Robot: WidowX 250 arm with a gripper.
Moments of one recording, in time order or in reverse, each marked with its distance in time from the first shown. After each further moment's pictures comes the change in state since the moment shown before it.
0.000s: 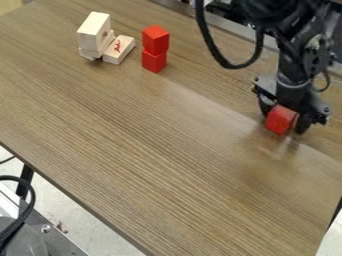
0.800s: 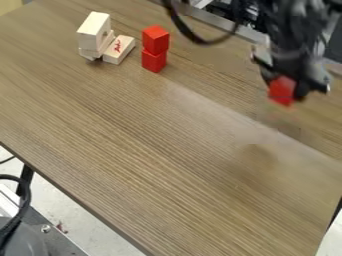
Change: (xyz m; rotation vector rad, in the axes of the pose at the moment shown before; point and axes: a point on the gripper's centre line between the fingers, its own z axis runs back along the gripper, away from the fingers) arm 0.032 0.029 0.063 -0.057 -0.161 0.007
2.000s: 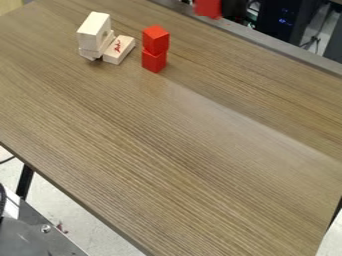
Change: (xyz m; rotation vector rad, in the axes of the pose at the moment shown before) arm 0.026 0.116 0.068 0.221 0.110 0.172
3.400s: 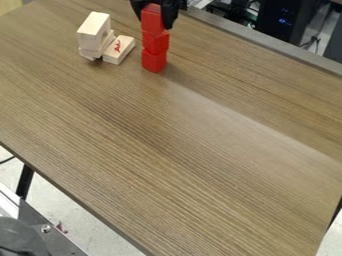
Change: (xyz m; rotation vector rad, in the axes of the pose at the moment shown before) arm -0.013 0.076 -0.058 0.017 0.086 0.076
